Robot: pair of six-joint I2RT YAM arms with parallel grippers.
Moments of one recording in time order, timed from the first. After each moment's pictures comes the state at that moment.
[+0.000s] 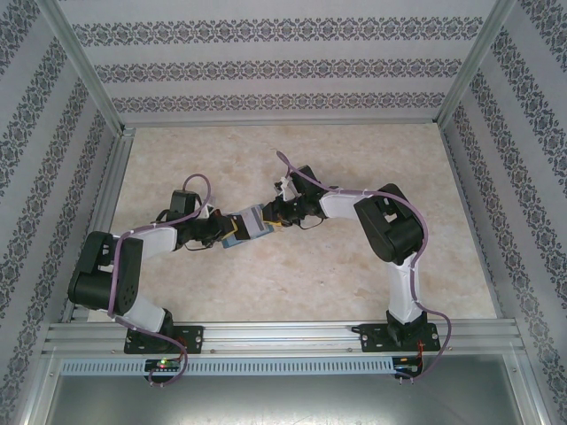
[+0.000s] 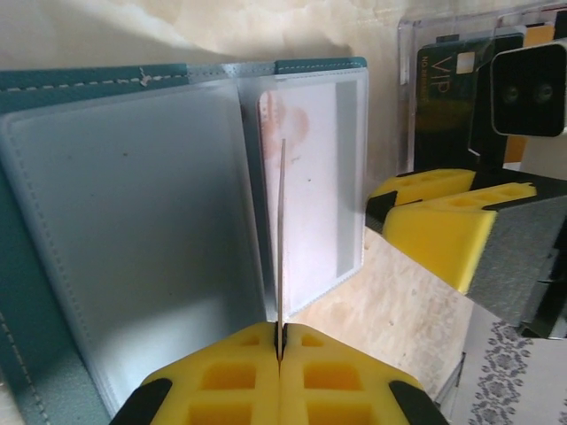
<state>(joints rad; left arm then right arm) -0.13 1.54 0.61 0.04 0.69 -0.76 0.55 2.07 1.22 -0.06 -0.75 0.68</state>
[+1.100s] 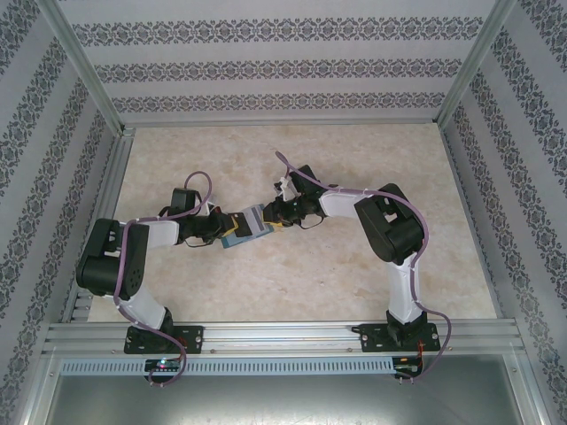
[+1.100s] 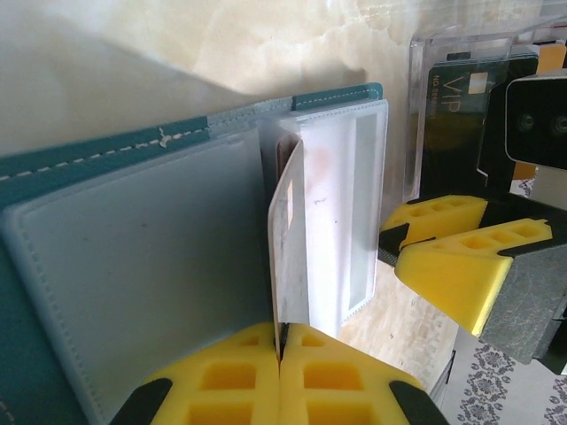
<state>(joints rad) -0.10 1.65 0.65 0.08 0.73 -0.74 0.55 2.07 1.24 -0.12 -0.74 0.65</state>
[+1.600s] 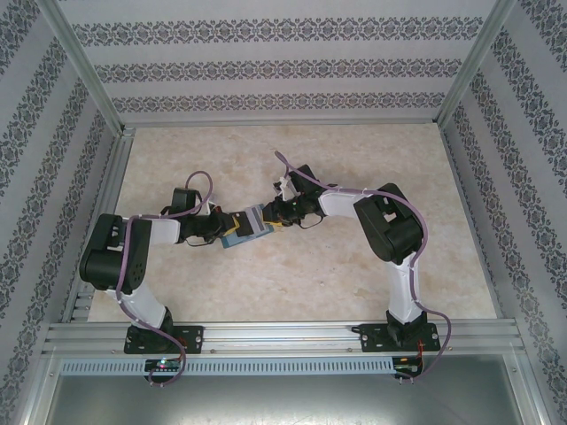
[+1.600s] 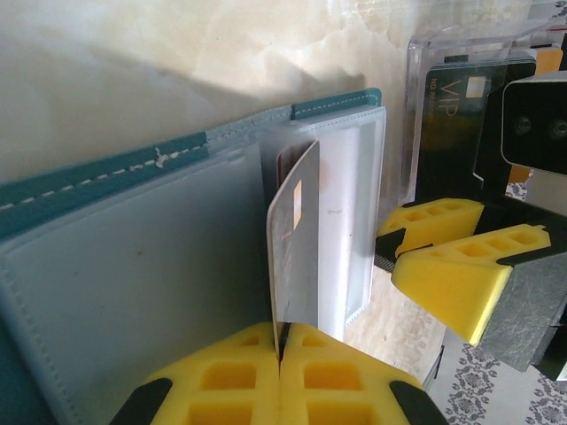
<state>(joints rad) -0.10 1.70 0.66 0.13 0.77 -0.76 0.55 2.08 1.25 -0.12 -0.74 0.65</state>
